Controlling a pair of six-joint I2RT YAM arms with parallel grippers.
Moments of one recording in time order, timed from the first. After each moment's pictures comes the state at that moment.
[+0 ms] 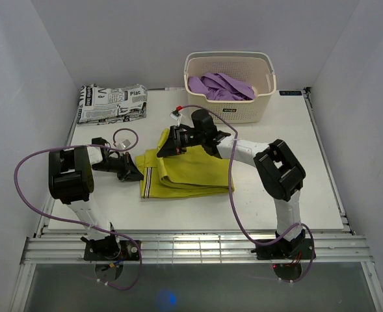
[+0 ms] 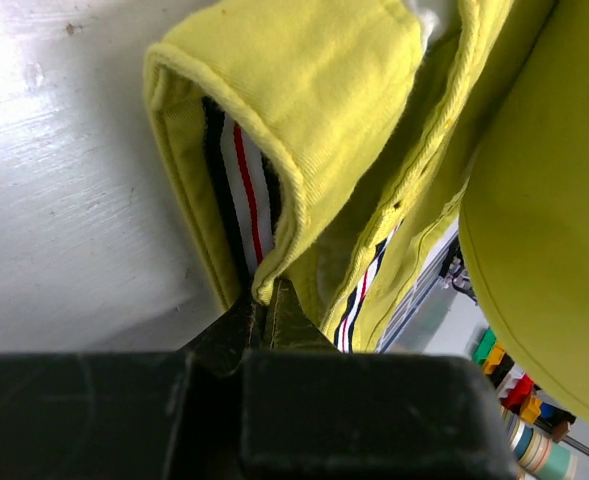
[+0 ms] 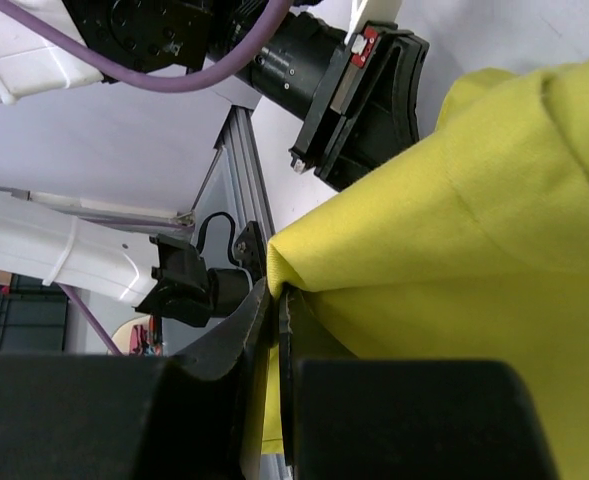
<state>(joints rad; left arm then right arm) 0.17 1.84 0.91 -0.53 0.89 0.02 0.73 1.99 1.36 0.31 -0.86 0.80</state>
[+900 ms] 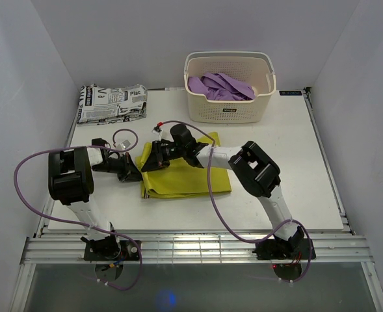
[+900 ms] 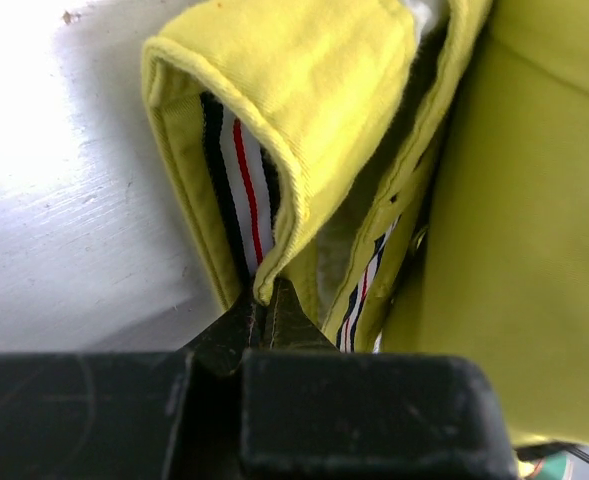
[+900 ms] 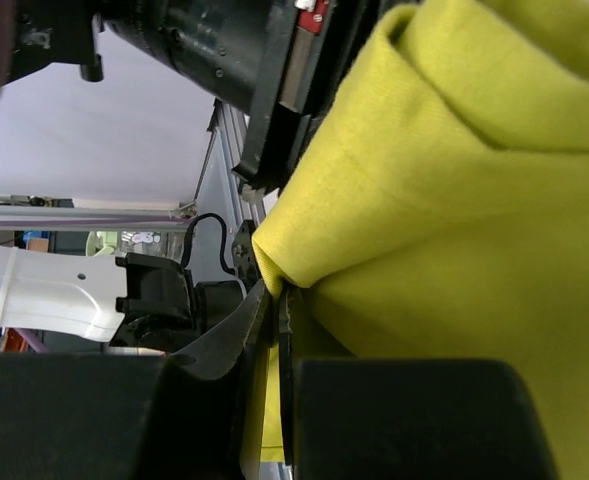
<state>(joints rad) 0.17 1.83 0.89 -0.50 0.90 -0.01 0.87 2.22 1.49 0.39 -0.80 0.91</state>
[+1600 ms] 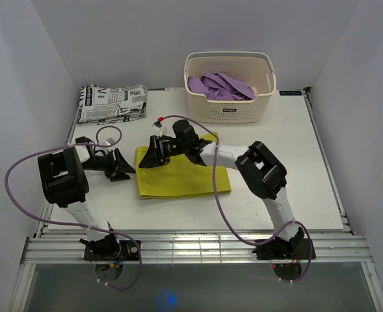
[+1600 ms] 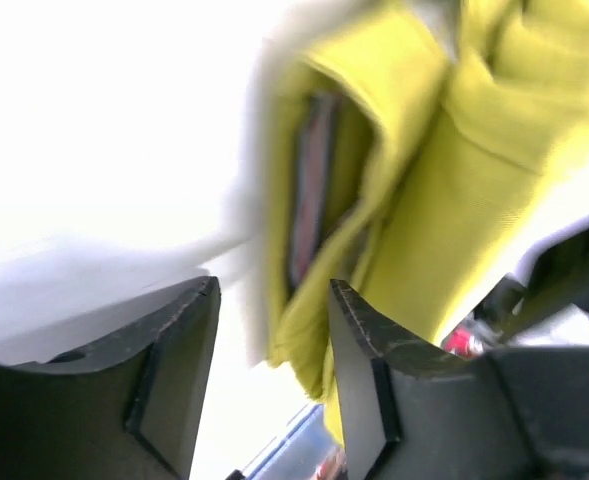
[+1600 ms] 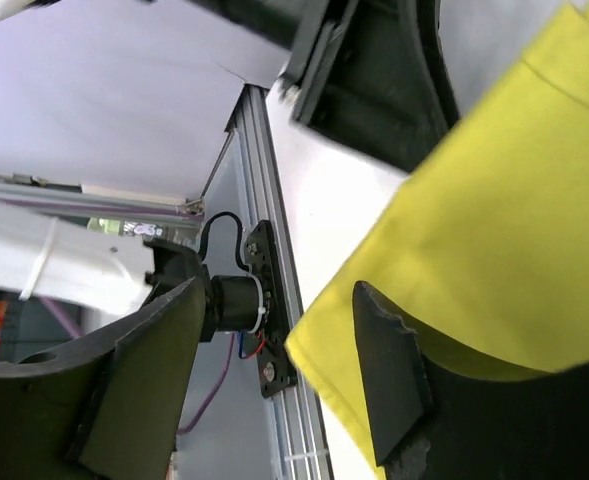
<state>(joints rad) 0.29 1.82 0.96 -0.63 0.86 -0.02 0.86 2.18 1.48 0.40 -0.81 0.89</state>
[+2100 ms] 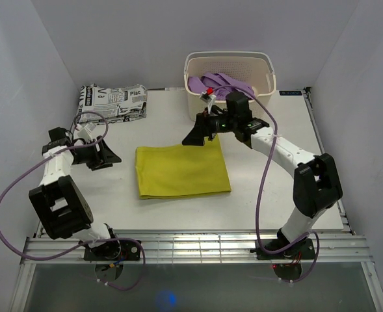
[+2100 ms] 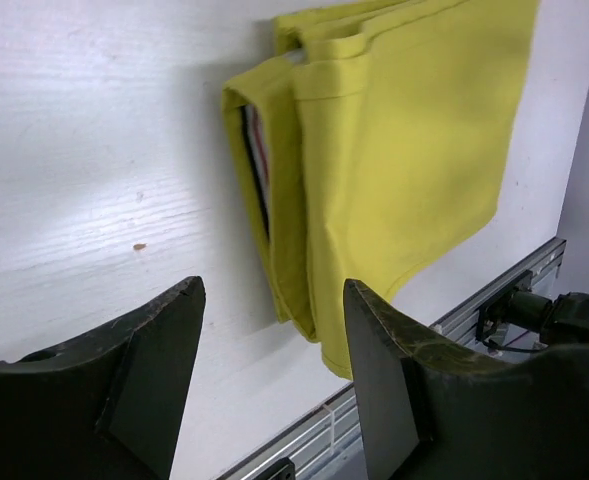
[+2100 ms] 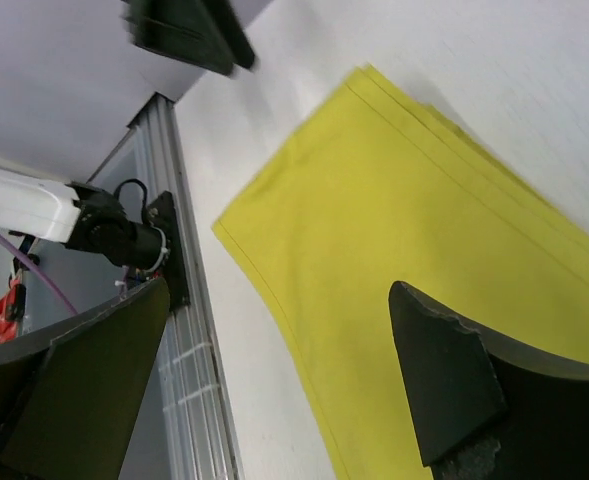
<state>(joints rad) 0.44 1.51 1.04 -0.79 0.82 0.16 0.57 1.70 1.34 0.00 -0.89 0.34</state>
